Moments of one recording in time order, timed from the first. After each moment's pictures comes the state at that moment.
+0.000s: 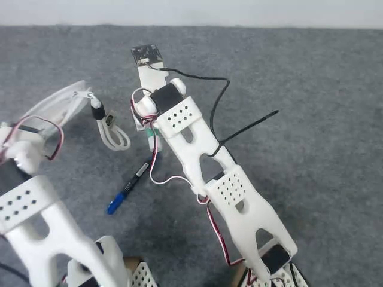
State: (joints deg) left arm -41.2 -39.4 28.5 73.0 48.0; right arm -41.4 63.4 -87.0 100.3 -17.5
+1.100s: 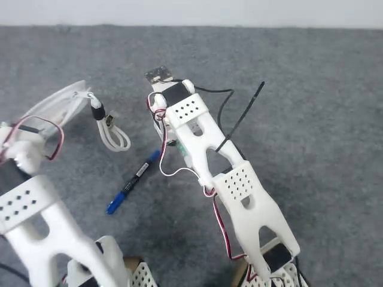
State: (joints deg) left arm -41.2 -39.4 28.5 73.0 48.0; right arm -37.3 63.4 -69.7 100.4 -6.1
